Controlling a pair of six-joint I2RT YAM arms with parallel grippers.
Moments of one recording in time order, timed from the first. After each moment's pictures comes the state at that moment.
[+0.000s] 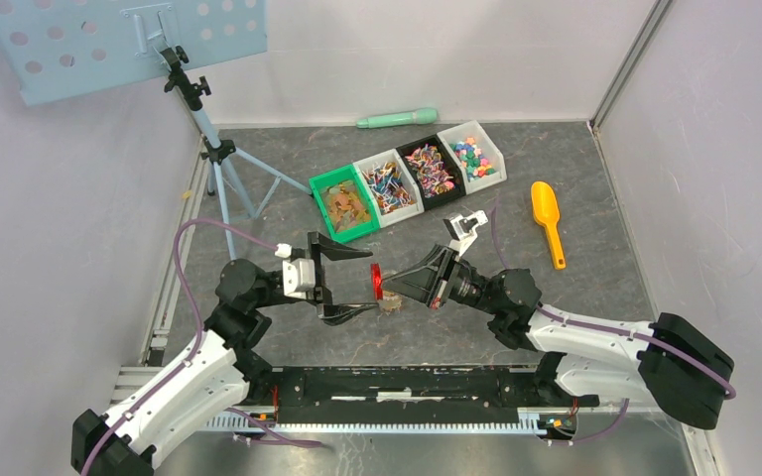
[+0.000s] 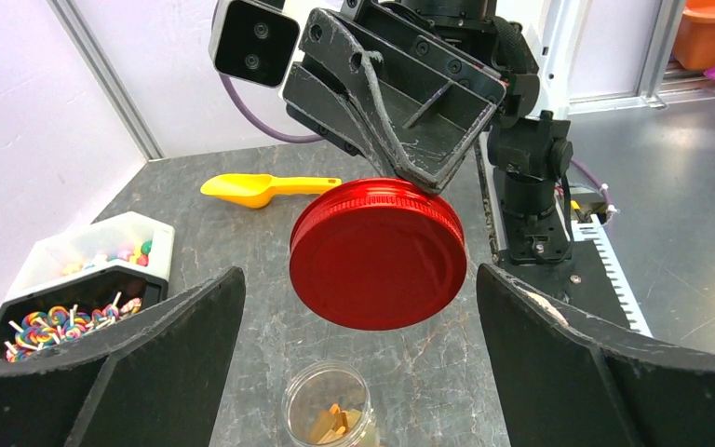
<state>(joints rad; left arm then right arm) -0.61 0.64 0.41 0.48 0.84 0.03 0.97 1.11 0.38 1.15 -0.34 1.18</state>
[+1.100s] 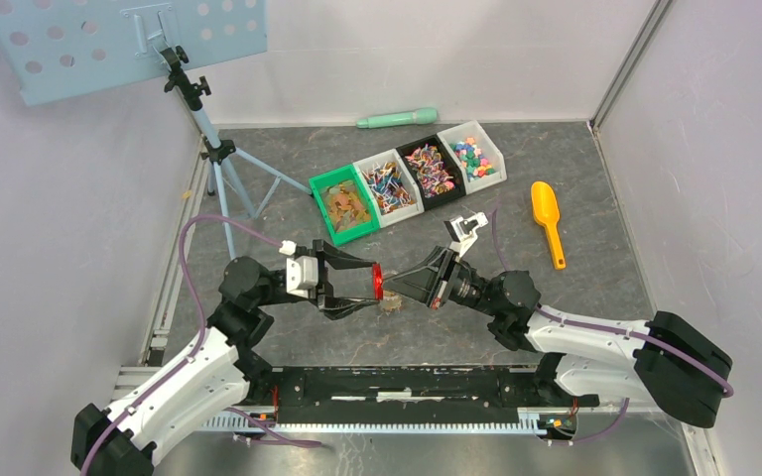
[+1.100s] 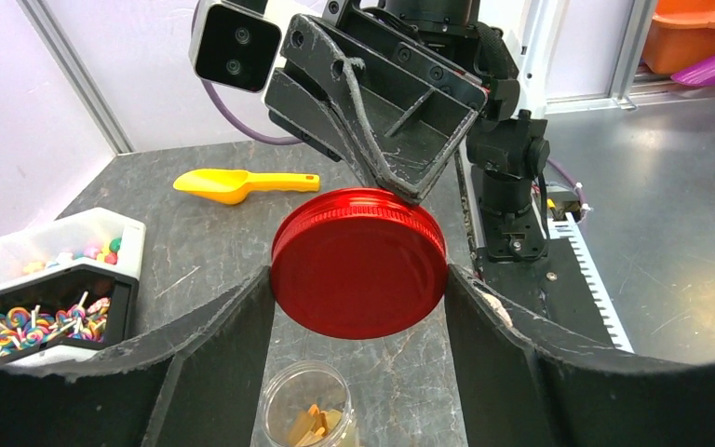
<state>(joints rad) -0.61 0.67 0.41 0.51 0.87 -0.01 0.97 1.12 0.36 1.17 -0.32 1.20</state>
